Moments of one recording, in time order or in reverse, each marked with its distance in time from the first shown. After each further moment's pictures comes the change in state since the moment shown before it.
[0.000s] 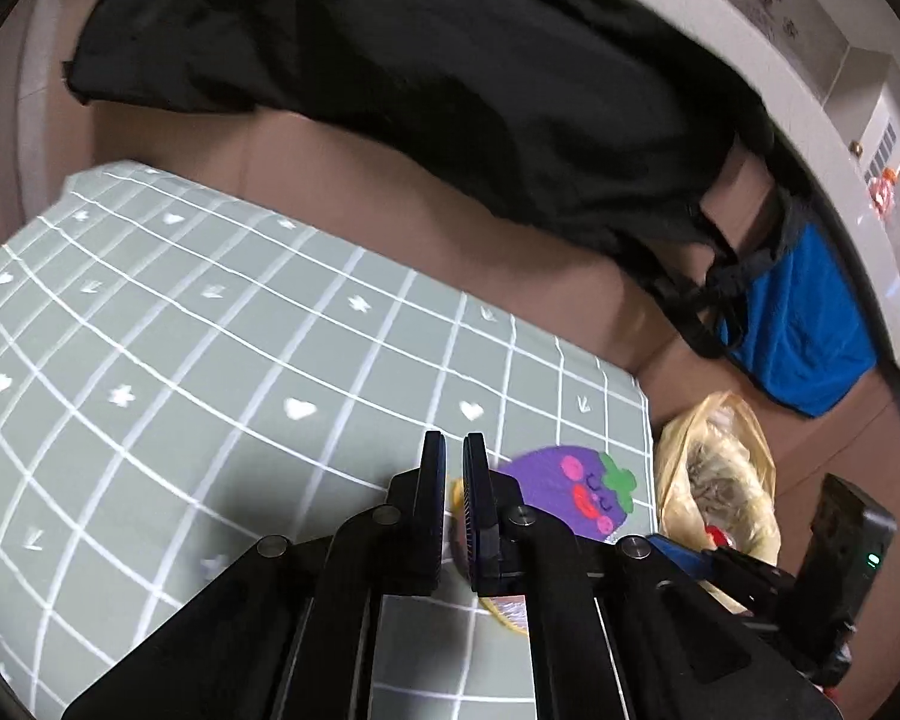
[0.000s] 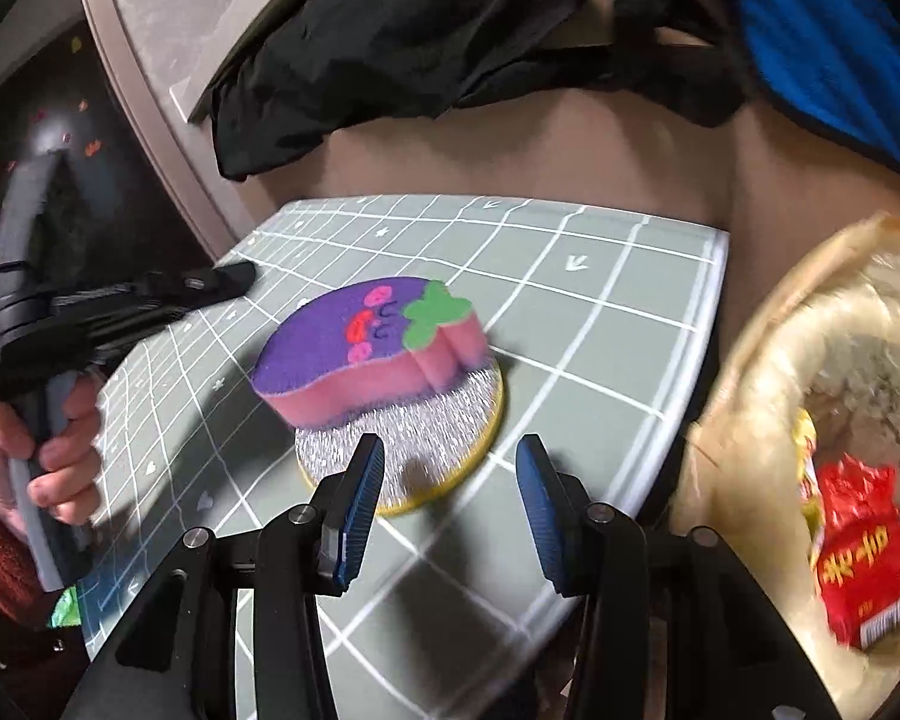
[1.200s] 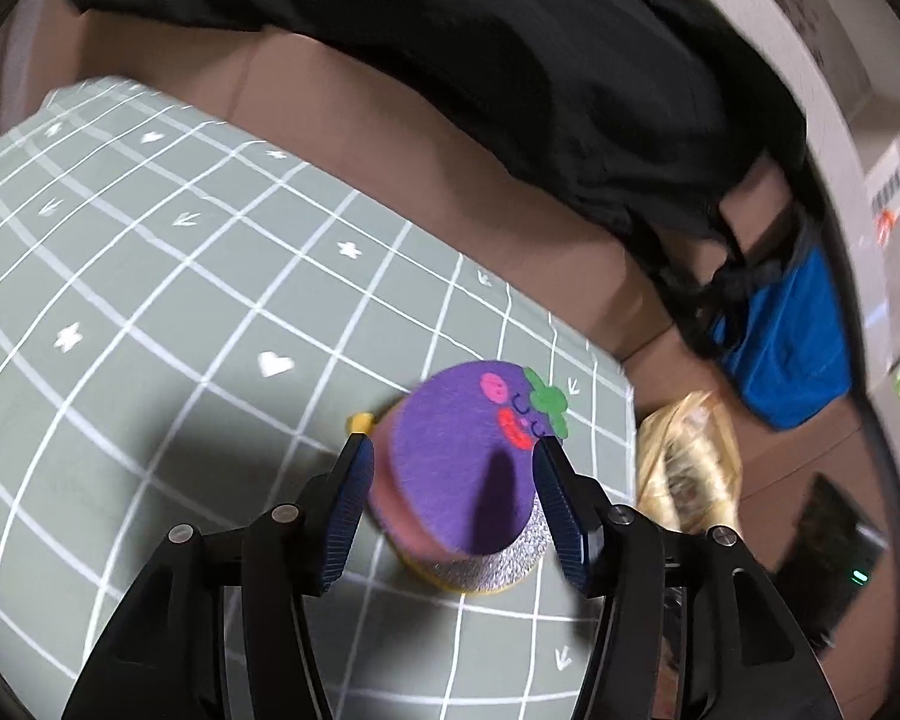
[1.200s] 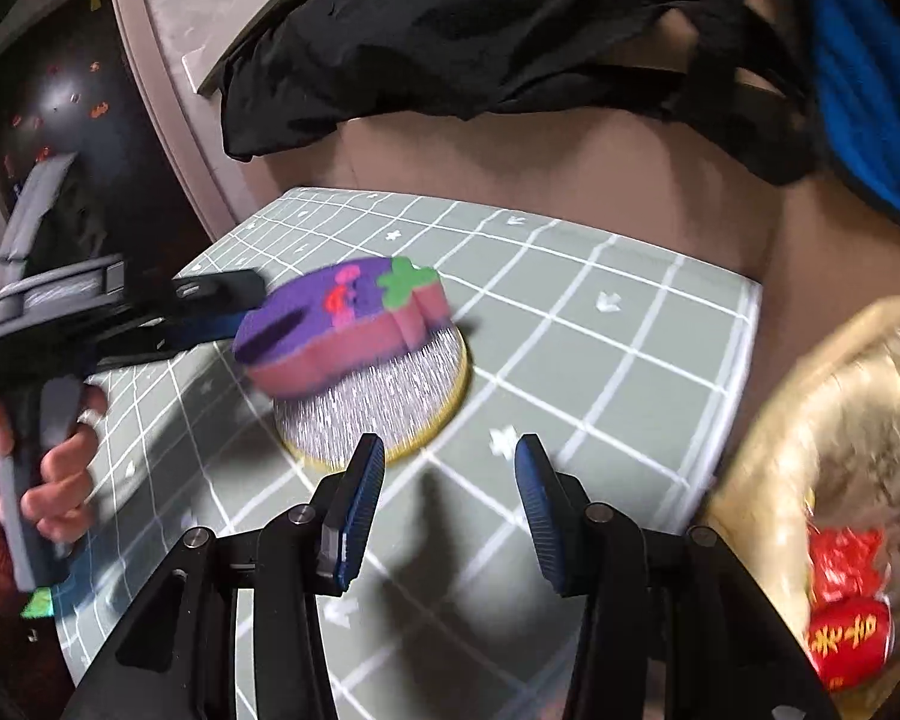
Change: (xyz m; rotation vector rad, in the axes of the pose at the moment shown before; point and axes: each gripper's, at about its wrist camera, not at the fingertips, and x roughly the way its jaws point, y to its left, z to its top) left arm 0.035 0.015 -0.004 -0.074 0.112 -0.083; right arm 0.006 0.012 0.009 -0.089 0.001 -0.034
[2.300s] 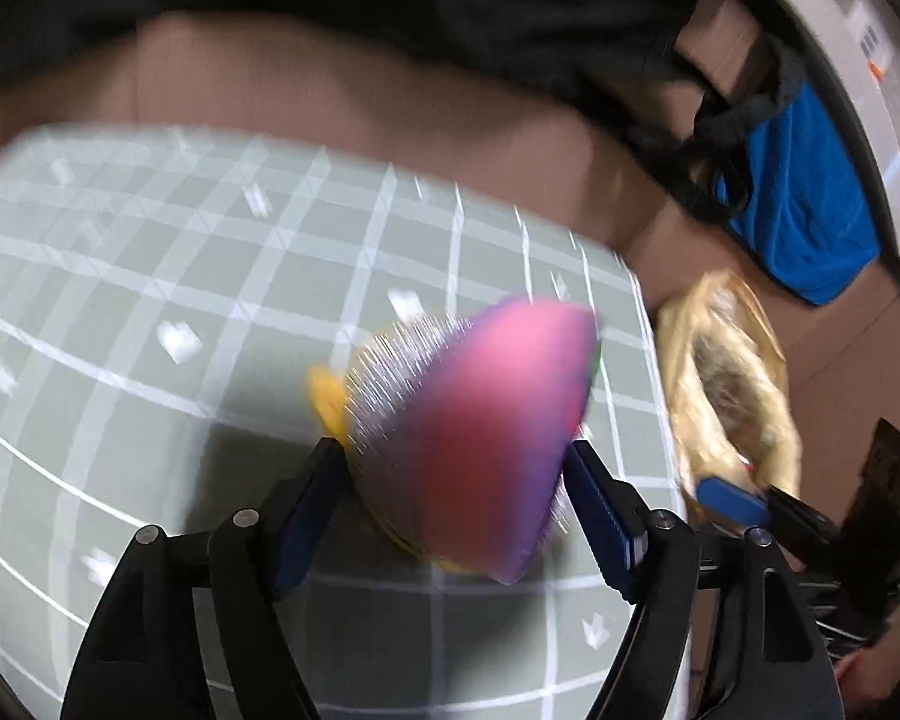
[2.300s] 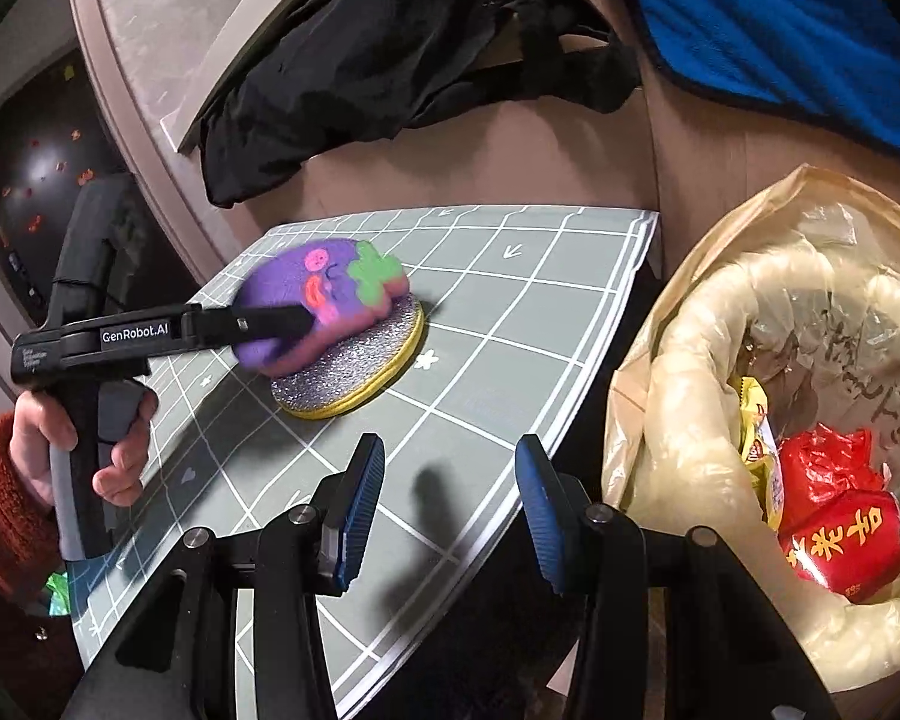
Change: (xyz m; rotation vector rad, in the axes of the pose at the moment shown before) left arm 0.039 -0.033 -0.025 0.194 0.158 0.031; right arm -0.034 -0.034 -0.045 0.136 -0.081 0.015
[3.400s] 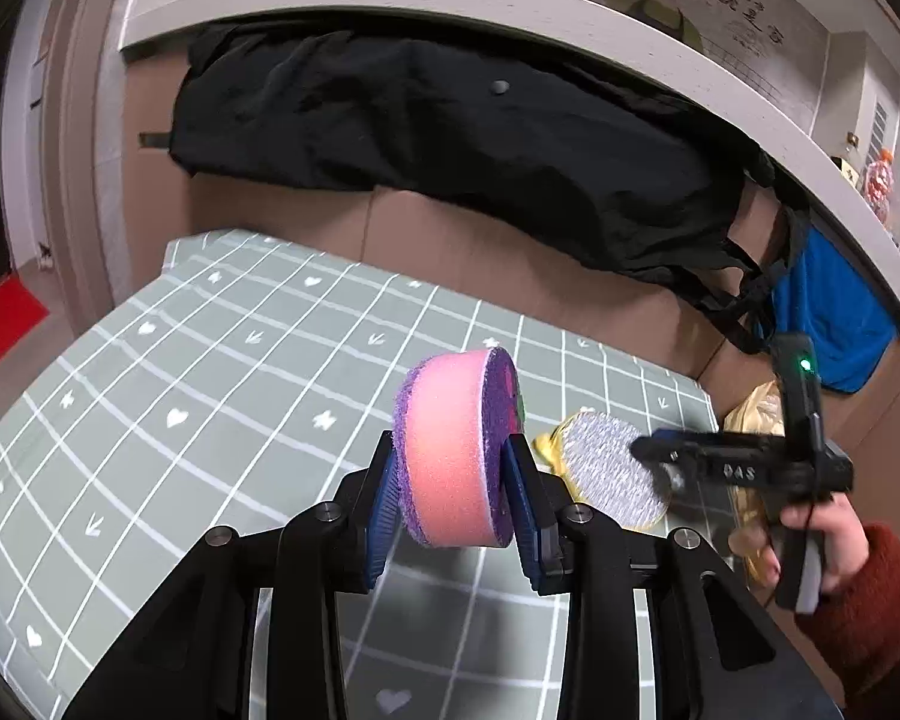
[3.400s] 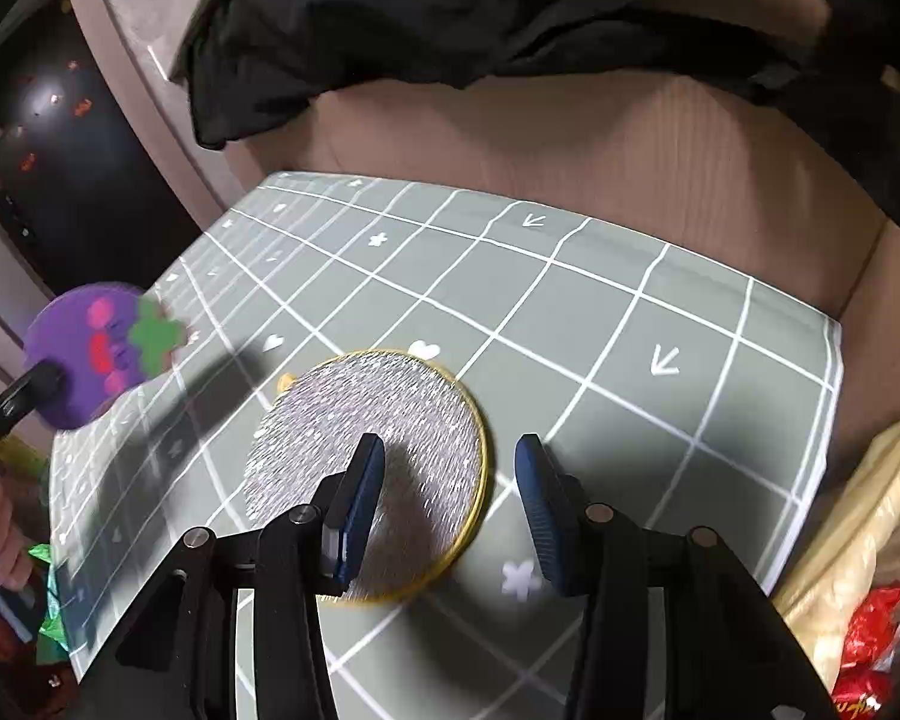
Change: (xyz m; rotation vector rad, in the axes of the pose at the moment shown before) left arm -0.158 0.080 -0.049 -0.045 -0.389 0.224; right arm 0.115 0.035 0.083 -0.096 0.210 0.013
